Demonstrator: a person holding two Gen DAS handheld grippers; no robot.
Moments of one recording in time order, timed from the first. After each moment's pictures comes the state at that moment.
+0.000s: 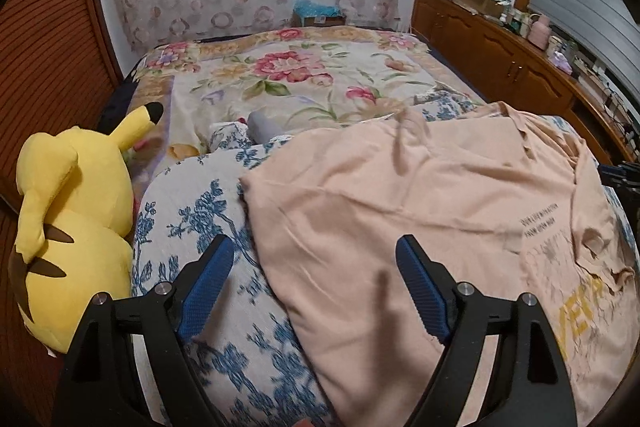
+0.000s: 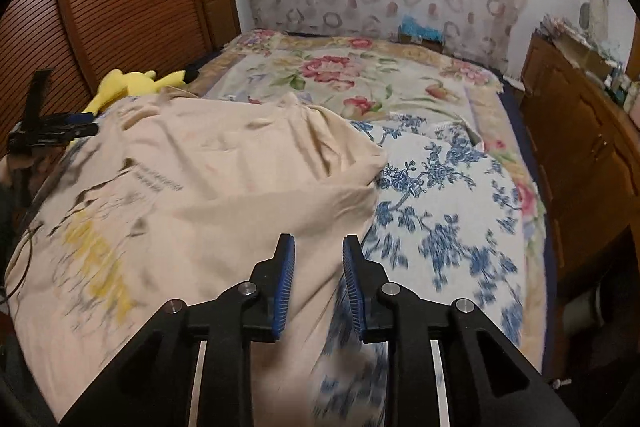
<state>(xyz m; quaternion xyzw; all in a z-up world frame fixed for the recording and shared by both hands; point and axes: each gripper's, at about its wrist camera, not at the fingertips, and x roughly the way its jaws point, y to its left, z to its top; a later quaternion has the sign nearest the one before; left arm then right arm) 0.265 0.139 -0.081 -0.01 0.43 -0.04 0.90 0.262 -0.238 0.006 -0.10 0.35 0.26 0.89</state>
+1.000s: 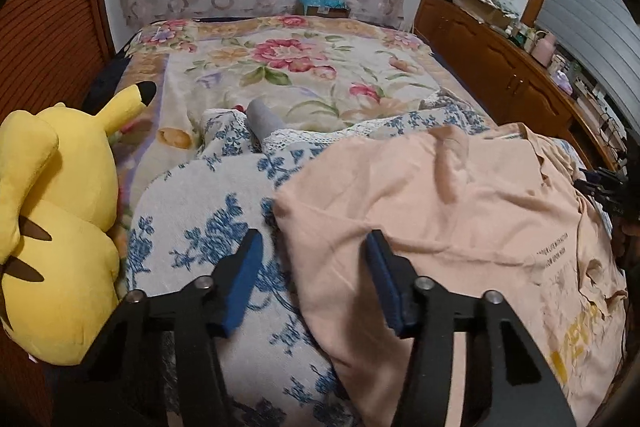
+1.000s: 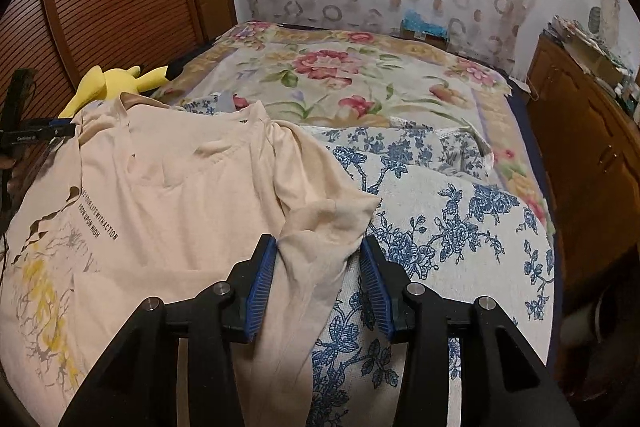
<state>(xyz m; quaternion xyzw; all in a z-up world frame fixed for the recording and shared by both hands) 0.301 0.171 -0.094 -0.06 0.45 -0.06 0.89 0.340 -0.210 -0.013 -0.11 0.36 0.26 0.89</state>
